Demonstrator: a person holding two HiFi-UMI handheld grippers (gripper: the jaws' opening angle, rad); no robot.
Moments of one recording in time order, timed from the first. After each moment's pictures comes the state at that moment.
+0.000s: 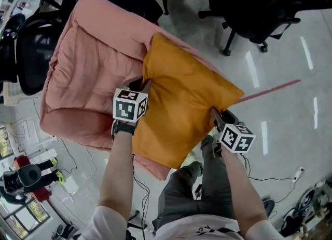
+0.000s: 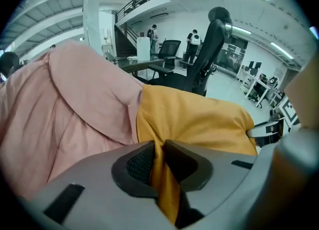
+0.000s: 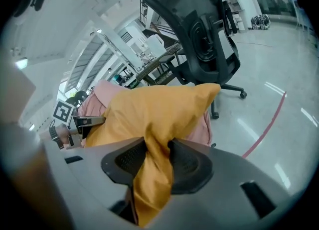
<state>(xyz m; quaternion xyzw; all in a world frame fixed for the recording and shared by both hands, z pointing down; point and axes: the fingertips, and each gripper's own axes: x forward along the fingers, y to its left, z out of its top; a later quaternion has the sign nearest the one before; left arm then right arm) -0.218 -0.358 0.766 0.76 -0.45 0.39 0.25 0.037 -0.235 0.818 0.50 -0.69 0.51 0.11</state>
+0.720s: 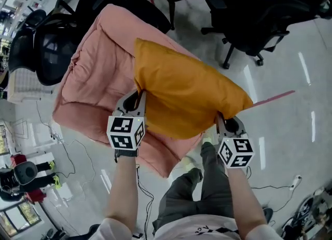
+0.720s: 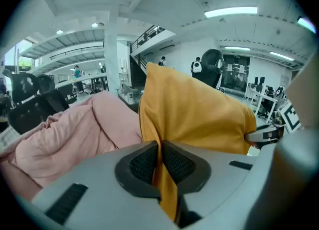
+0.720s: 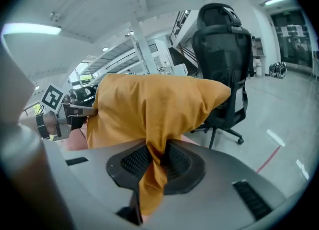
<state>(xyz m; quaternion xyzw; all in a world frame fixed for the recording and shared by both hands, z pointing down) -0.237 -0.295 0.603 0.78 -0.54 0.26 0.17 0.030 -0.219 0.672 0.54 -0.77 0.32 0.14</state>
